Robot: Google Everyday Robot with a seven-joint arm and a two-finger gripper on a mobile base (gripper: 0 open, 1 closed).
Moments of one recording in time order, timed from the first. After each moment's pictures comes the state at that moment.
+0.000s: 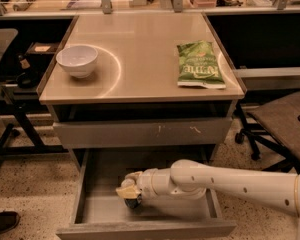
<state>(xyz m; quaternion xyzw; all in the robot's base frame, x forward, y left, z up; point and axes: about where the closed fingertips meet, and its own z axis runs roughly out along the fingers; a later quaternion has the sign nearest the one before) 0.493 0.086 0.477 -0.40 0.78 0.37 0.32</state>
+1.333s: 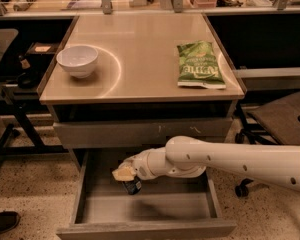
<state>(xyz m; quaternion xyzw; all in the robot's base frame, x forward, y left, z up) 0.517 0.092 0.555 -0.38 0.81 0.34 0.29</state>
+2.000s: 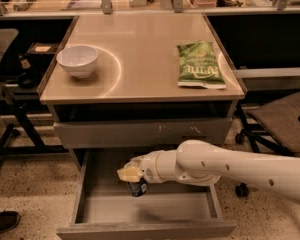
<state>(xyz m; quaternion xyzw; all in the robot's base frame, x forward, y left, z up) 0.496 0.071 0.593 -0.34 0.82 0.34 0.31</state>
